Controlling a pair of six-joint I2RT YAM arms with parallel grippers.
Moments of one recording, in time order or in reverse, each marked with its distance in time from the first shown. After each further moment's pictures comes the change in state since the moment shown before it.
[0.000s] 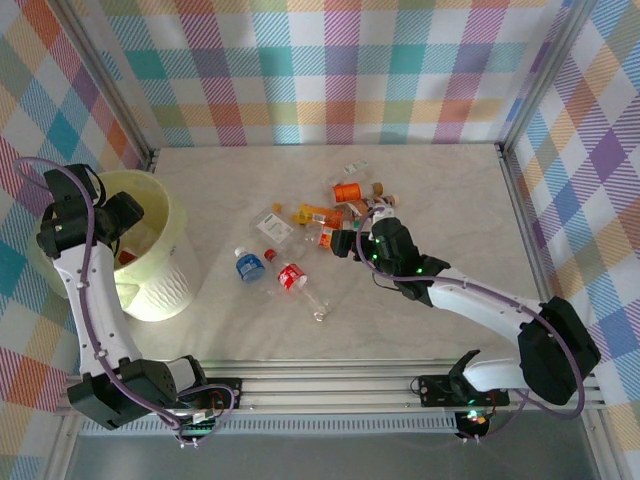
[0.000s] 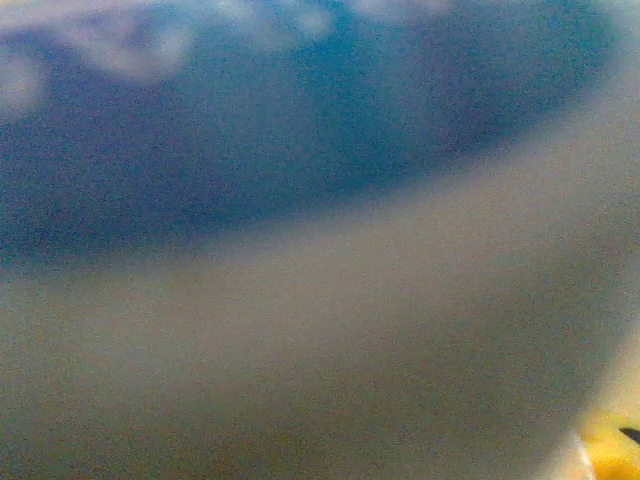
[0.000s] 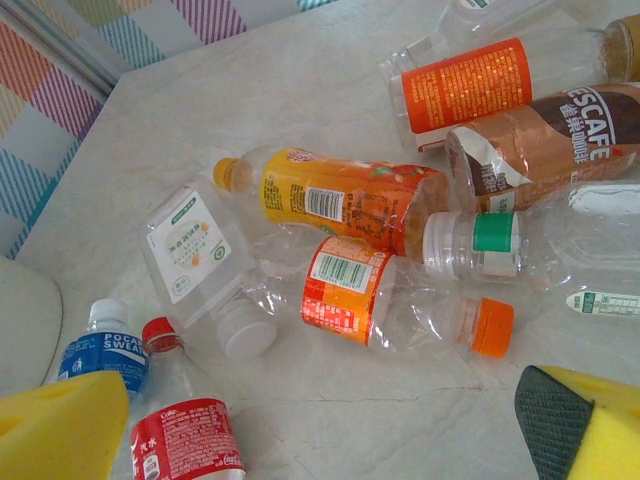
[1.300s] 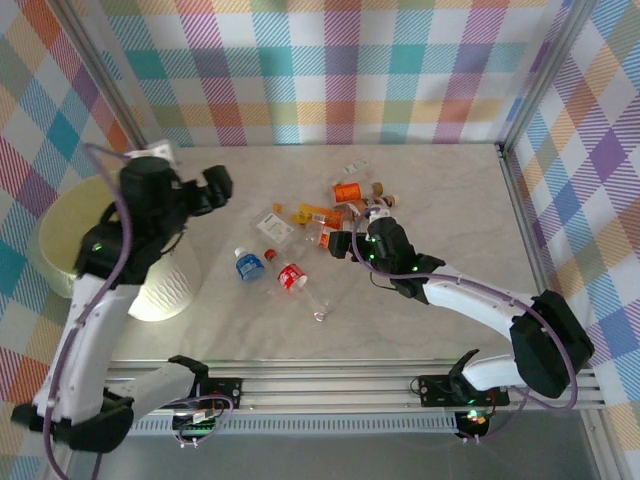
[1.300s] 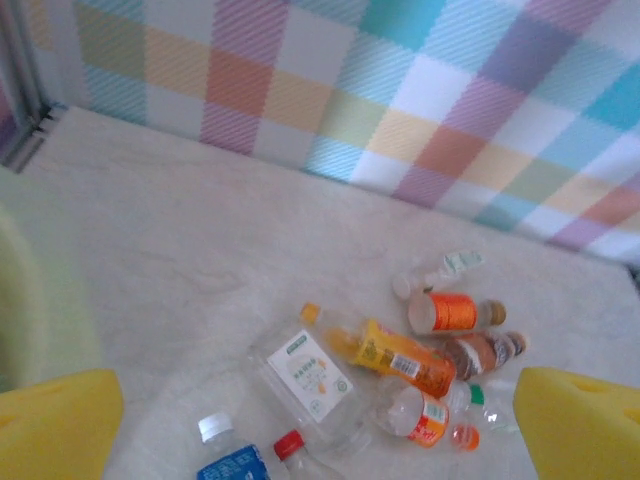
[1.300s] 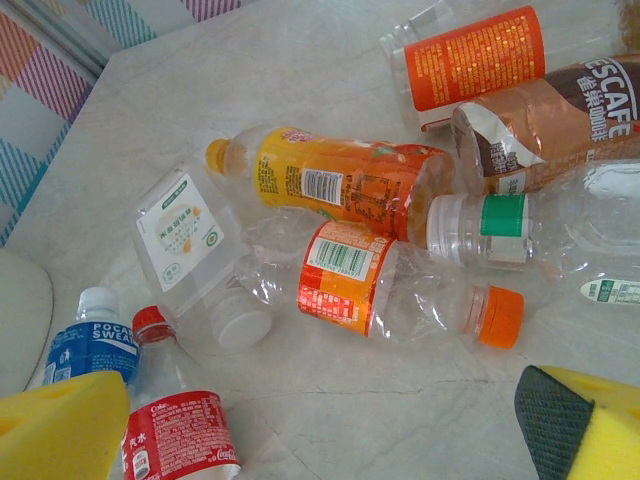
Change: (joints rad) left arm -0.845 -0.096 0.073 0.146 -0.309 -0.139; right arm 0.000 0.044 0.009 0.004 -0.016 0.005
